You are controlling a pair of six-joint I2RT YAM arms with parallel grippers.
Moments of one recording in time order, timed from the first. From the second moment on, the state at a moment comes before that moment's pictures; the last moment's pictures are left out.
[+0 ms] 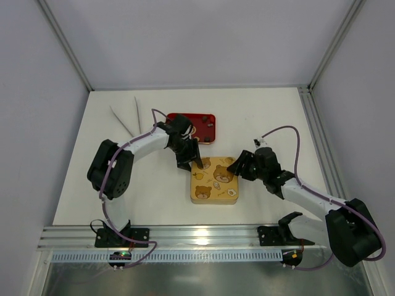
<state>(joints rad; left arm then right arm) -0.58 1.86 1.30 -0.69 0.40 -0.74 0.46 1.12 0.42 0.04 -0.13 0.75</state>
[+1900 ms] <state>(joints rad) -0.57 1.78 1.09 -0.45 0.50 -0.78 0.39 1.15 0.47 -0.05 -0.16 0.72</state>
